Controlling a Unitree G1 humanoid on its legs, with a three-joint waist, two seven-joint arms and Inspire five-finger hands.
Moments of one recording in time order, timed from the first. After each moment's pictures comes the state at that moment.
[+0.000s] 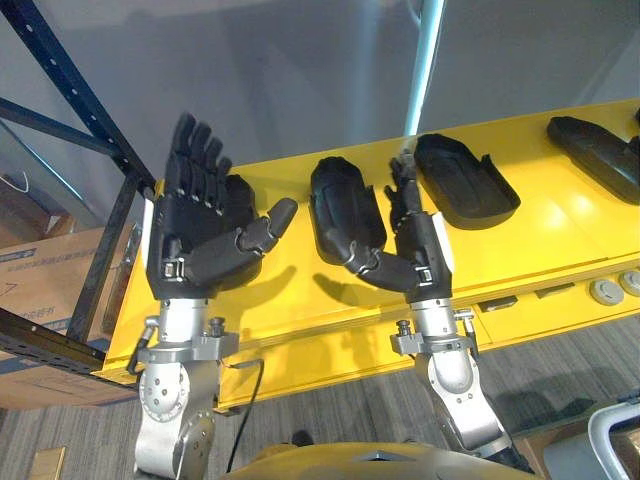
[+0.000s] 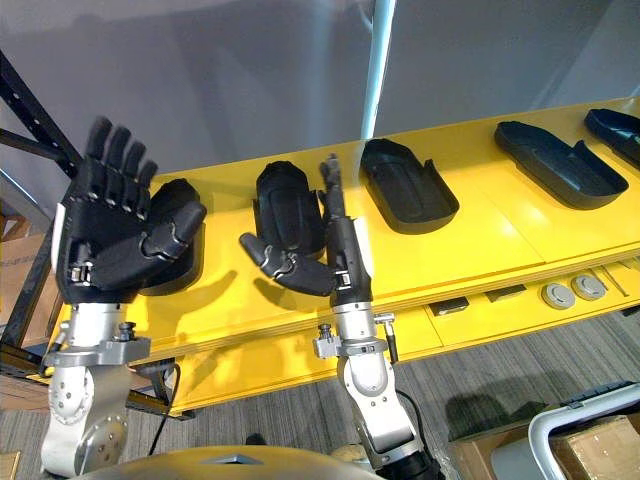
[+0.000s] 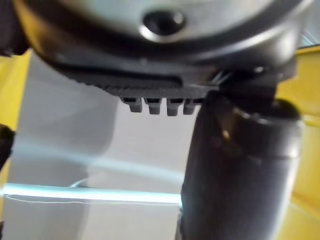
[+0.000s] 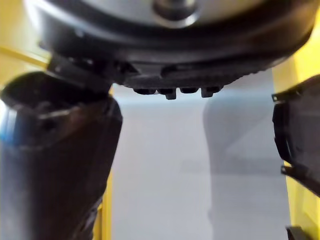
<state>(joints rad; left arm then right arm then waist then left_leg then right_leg) 0.34 0.13 -0.11 -0.57 -0.40 -0.26 0.09 0.15 -0.14 0.33 -0.21 -0.03 -0.46 -0.28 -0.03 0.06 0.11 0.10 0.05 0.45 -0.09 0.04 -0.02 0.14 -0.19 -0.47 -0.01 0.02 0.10</state>
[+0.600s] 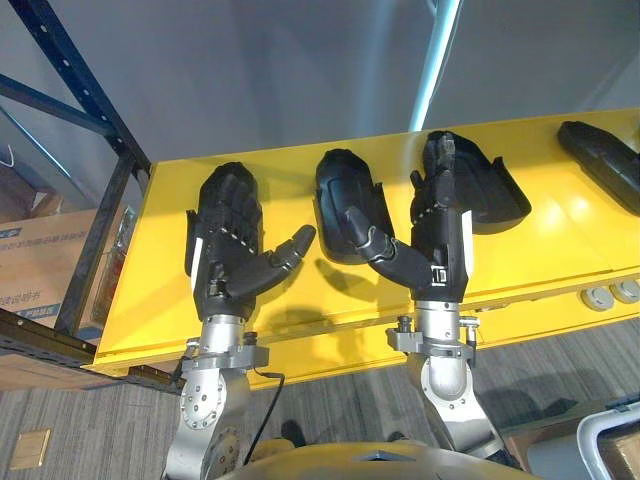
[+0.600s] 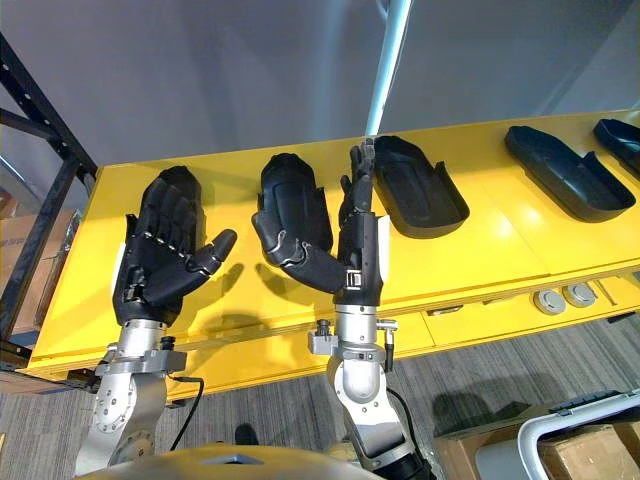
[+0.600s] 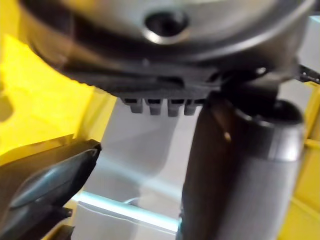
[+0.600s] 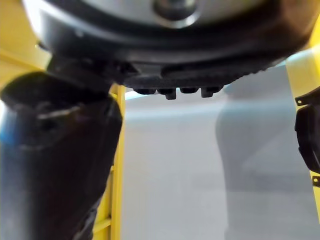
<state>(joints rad) 0.36 0.15 -0.25 -0.42 -0.39 -0.24 0.19 0.15 -0.12 0.40 -0.24 -0.07 -0.51 -0.42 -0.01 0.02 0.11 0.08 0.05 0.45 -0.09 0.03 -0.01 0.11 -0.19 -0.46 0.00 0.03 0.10</state>
